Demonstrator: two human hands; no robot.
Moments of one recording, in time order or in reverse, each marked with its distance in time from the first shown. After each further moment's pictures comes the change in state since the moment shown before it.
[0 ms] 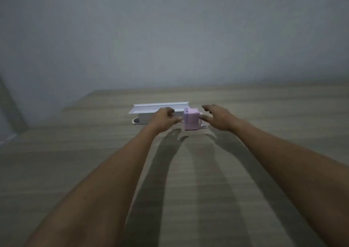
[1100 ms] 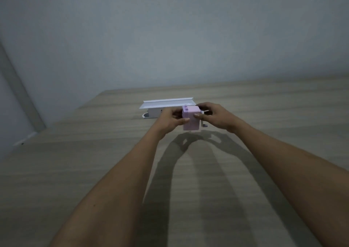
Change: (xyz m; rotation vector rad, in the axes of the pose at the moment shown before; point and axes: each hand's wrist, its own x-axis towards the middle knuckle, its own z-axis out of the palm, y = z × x) left_hand -0.082 0.020 -0.011 -0.316 -0.129 0.127; right_hand -0.069 -0.052 -0.010 0.670 0.013 -0.088
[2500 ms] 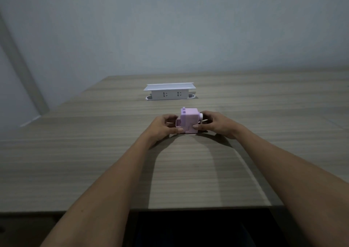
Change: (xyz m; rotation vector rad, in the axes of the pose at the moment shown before) left_hand -0.120 -0.035 0.008 -0.116 -0.025 -0.179; right_hand -0.102 0.007 0.038 0.184 -0.203 0.176
